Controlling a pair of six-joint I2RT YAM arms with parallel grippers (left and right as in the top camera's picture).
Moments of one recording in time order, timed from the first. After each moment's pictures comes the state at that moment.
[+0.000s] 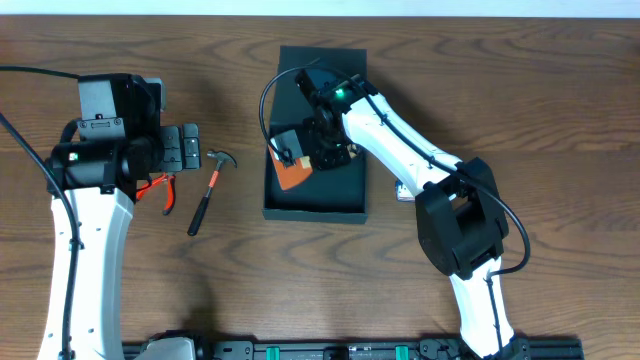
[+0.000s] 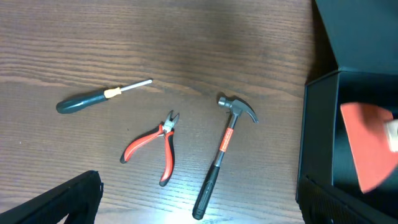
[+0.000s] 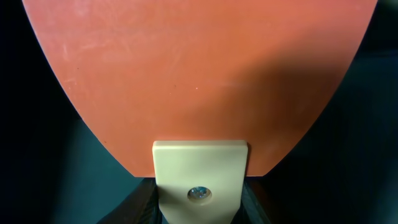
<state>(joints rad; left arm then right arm) 0.08 1.34 1.30 -0.97 0.02 0.04 0.59 2.23 1.86 -1.00 -0.22 -1.24</state>
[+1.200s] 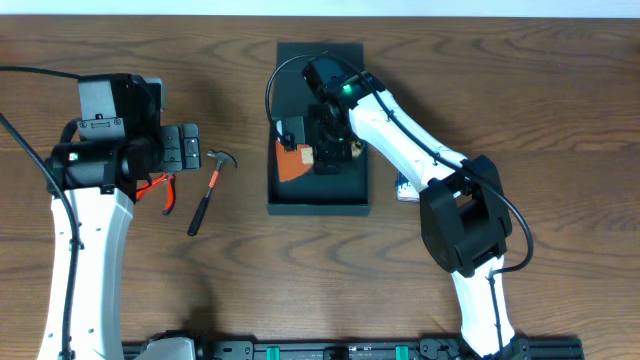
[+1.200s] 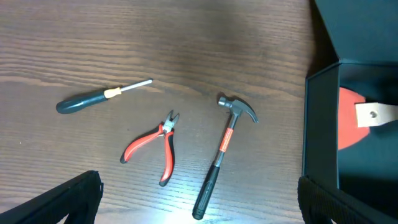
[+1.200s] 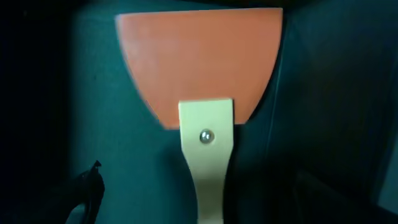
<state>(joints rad) 0.08 1.34 1.30 -0.97 0.02 0.04 0.56 2.23 1.86 -0.98 -0.18 -1.05</state>
